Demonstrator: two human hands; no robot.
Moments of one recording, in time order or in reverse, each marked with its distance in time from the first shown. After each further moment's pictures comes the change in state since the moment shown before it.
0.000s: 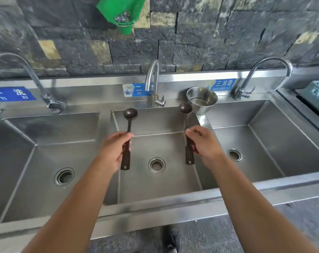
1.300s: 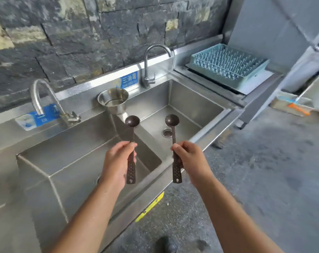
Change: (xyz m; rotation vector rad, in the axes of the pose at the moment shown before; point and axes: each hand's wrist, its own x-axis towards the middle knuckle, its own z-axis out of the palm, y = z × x) left_hand -0.100 -0.059 0.180 0.090 -0.525 0.098; right_hand -0.155 0.074 -0.128 0.188 0.535 0.038
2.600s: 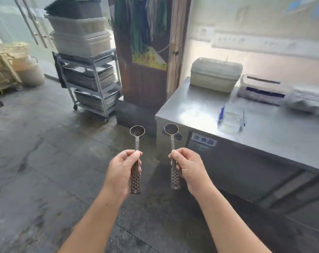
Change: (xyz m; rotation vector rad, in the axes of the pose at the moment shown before) left_hand -0.717 -0.185 0.185 0.398 -1.938 -0.434; right_hand -0.802 0.169 -0.204 0.449 1.859 0.045
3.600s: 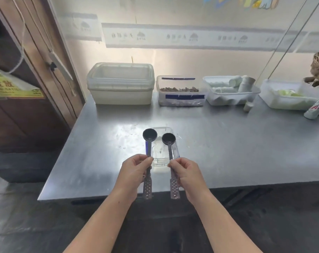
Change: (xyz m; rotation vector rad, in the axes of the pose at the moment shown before) left_hand 0.348 -0.091 0.432 0.305 -0.574 -0.213; right_hand 0.324 -0.024 -0.324 0.047 0.548 0.127
